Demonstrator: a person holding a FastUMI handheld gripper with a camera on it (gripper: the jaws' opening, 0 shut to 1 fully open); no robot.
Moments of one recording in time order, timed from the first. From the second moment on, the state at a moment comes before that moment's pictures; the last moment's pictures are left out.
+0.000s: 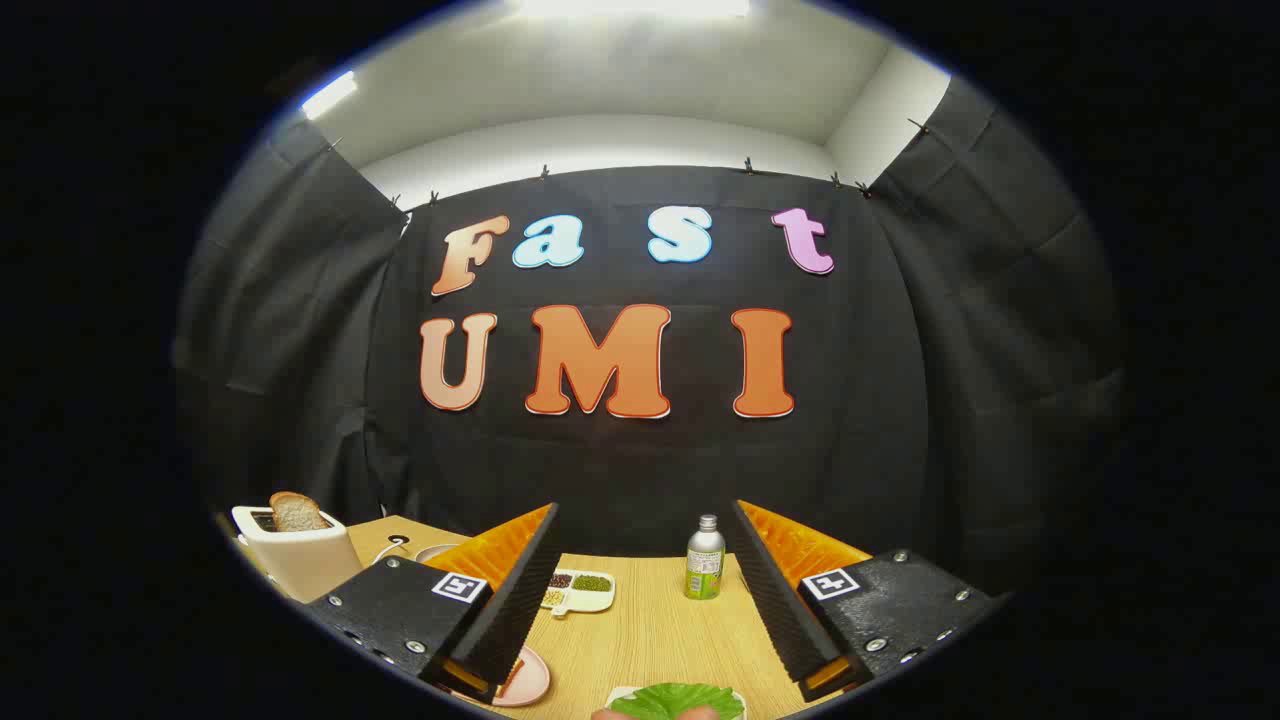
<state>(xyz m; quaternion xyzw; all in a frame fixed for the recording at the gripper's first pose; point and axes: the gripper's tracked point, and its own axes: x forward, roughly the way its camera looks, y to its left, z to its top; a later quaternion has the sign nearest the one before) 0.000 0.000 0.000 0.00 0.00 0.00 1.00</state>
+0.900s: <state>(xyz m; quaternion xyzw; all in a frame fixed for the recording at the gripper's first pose) 0.000 0.001 -0.002 0.00 0.00 0.00 1.00</state>
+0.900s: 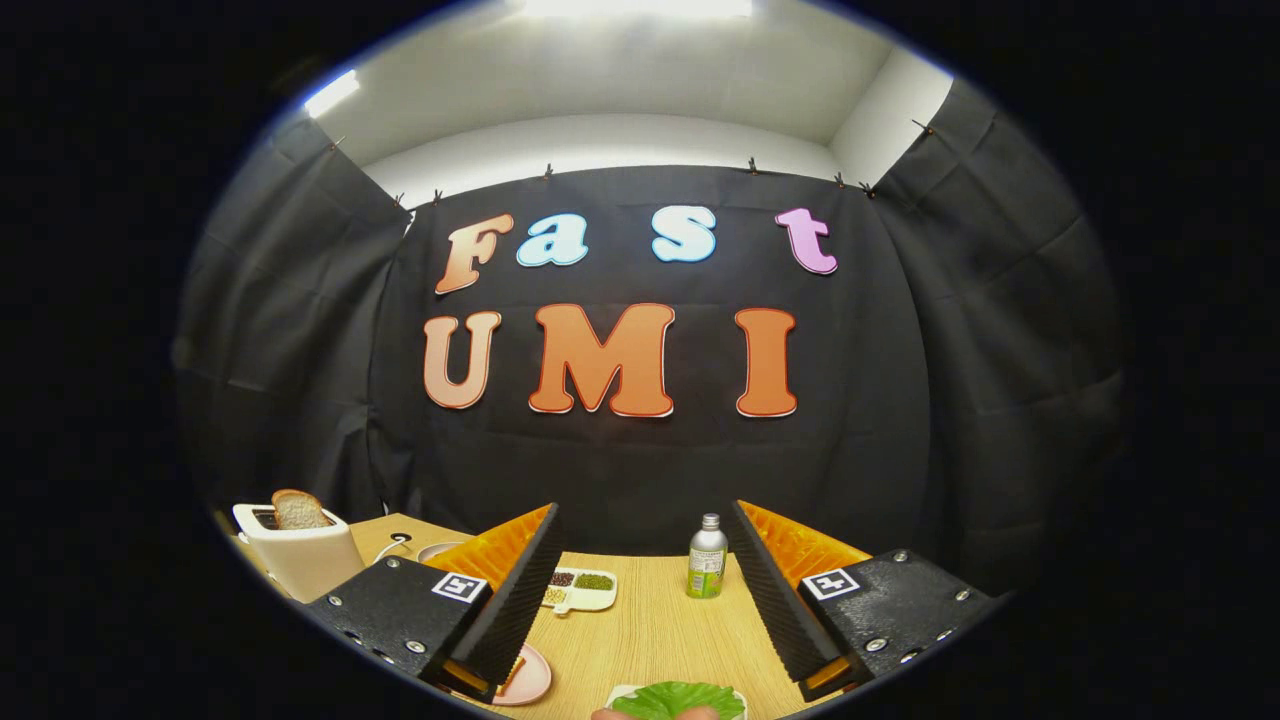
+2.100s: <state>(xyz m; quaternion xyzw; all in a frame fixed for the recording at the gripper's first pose) 0.002 -0.008 -0.063 -0.02 0.12 0.03 0.99</state>
